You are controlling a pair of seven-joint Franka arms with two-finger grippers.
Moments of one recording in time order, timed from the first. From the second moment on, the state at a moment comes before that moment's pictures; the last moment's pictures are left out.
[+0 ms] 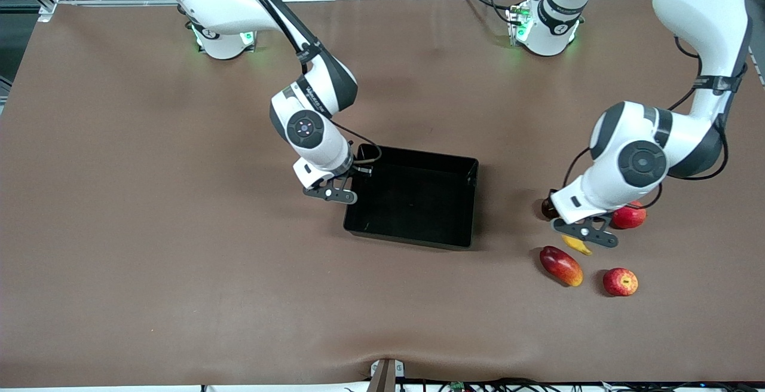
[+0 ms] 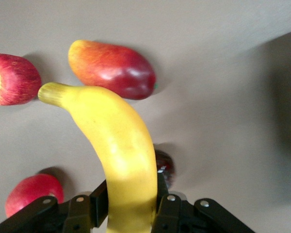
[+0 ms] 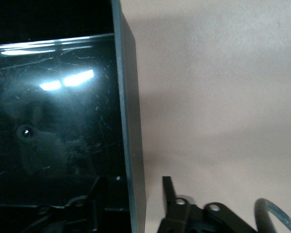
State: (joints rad) left arm 0.25 0.45 -0.44 -1.81 0.34 2.17 0.05; right arm 0.58 0.60 0.10 -1.70 0.12 2.33 0.77
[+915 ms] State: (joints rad) left arm 0.43 0.50 -0.44 -2.02 0.36 2.50 0.30; right arm 0.45 0.51 0.07 -1.61 0.09 2.03 0.67
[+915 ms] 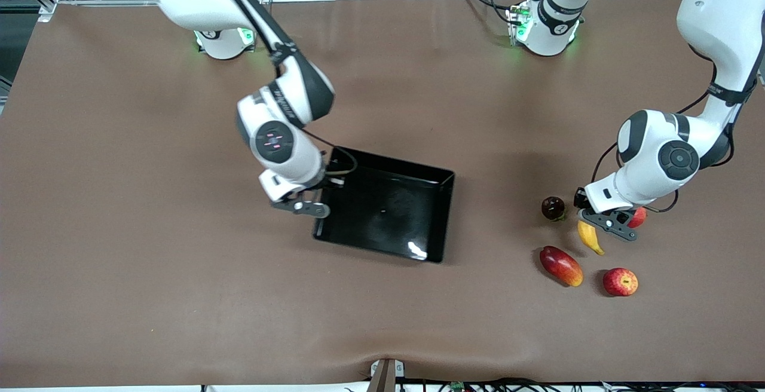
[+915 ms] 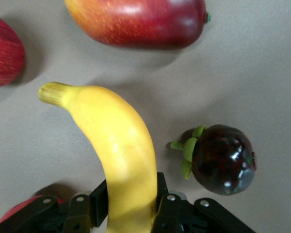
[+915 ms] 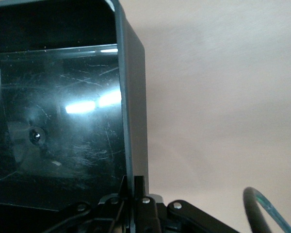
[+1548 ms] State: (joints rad) left arm 0.45 0.56 -0.44 -2.02 0.37 2.52 0.30; right arm 0.09 0.34 0.07 -1.63 0.09 1.79 0.29
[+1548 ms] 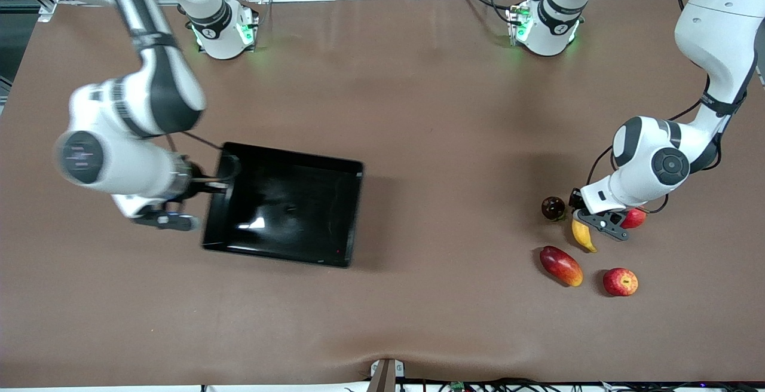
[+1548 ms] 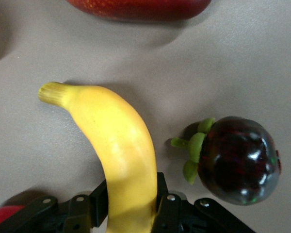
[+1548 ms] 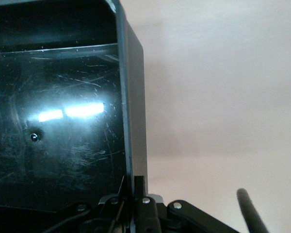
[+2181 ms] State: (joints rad) left arm 0.45 0.58 -0.43 -2.01 0.41 2.56 0.30; right arm -0.25 0.37 0.06 -1.73 0.08 1.92 -0.08
